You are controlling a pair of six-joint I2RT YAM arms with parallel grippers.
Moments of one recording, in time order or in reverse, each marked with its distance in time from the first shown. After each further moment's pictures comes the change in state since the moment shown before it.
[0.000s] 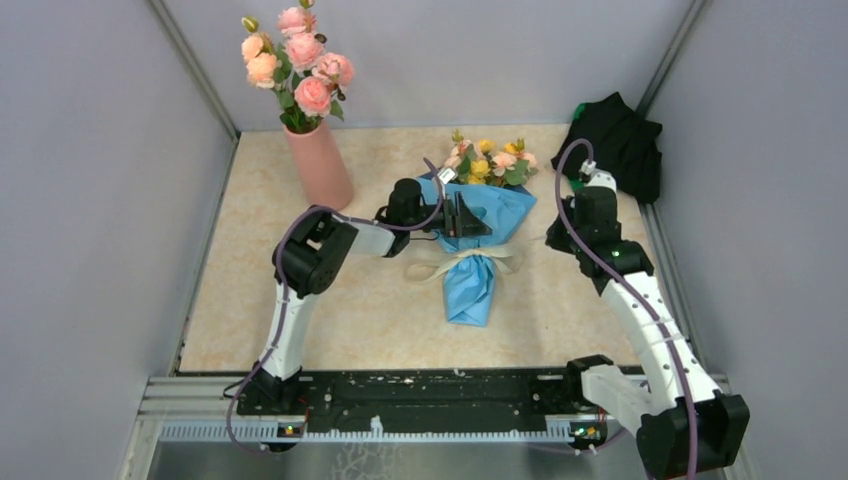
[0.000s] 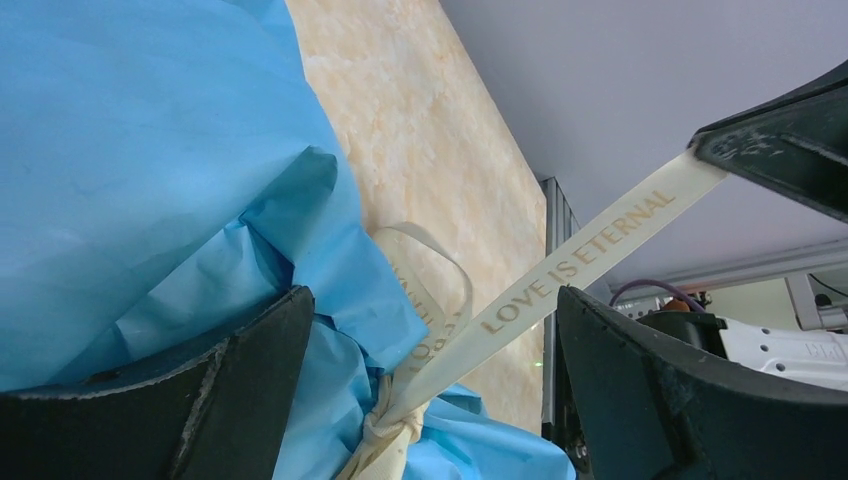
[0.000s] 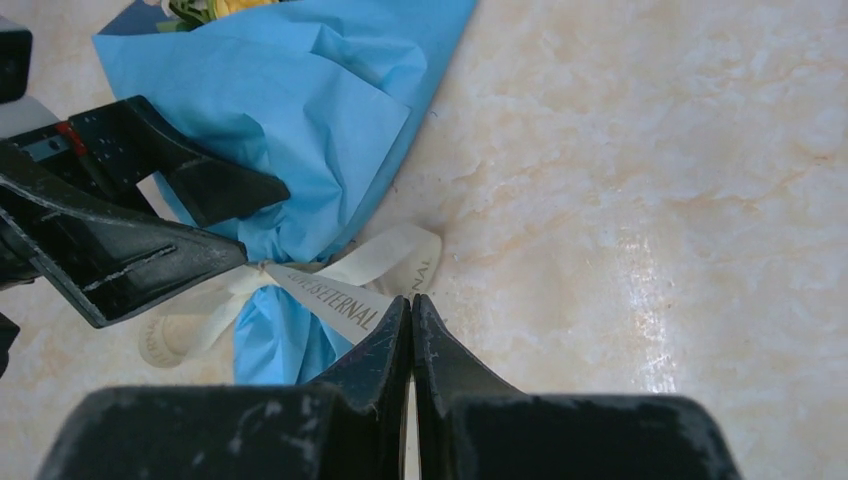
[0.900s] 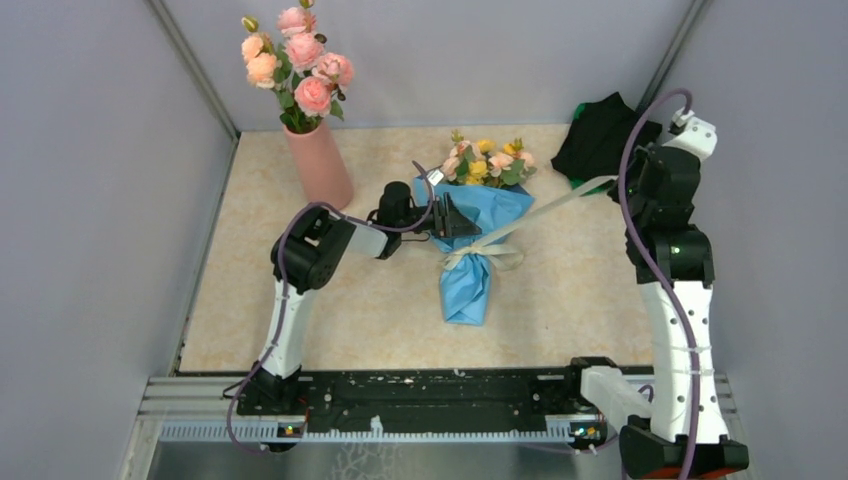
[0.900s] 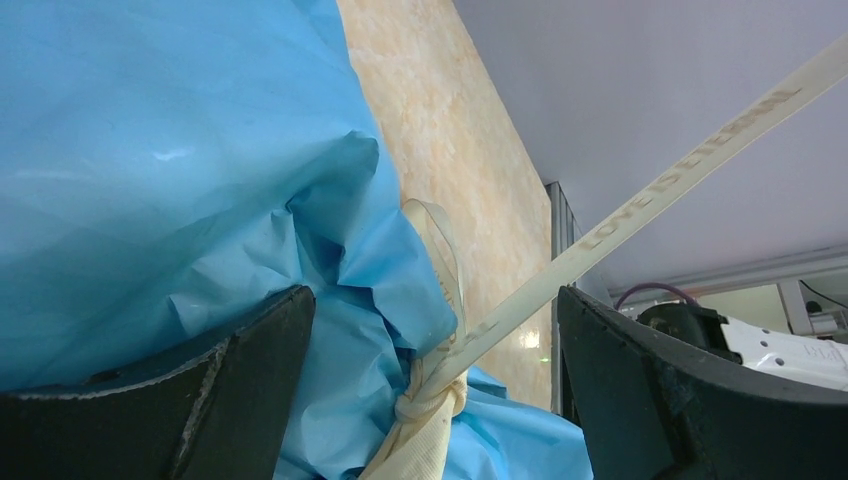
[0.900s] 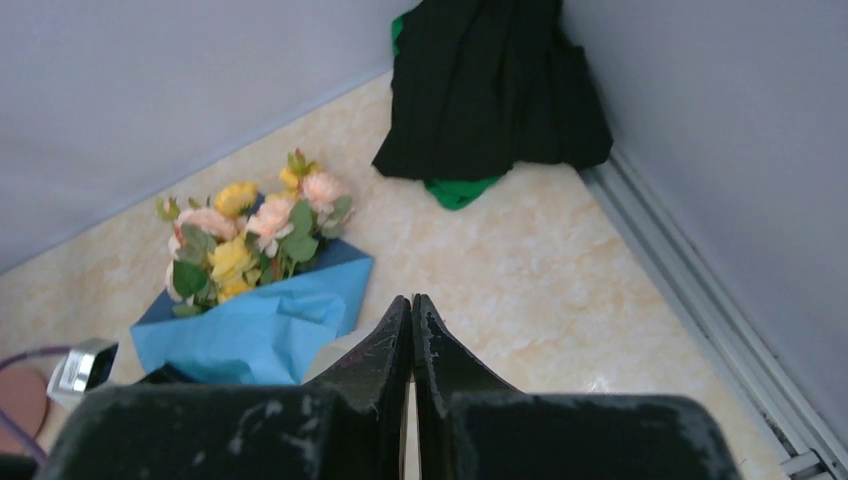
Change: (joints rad) left arm 0.049 0.032 -0.043 0.080 0.028 -0.026; right arm -0.178 -0.012 0.433 -0.128 0.182 -0.088
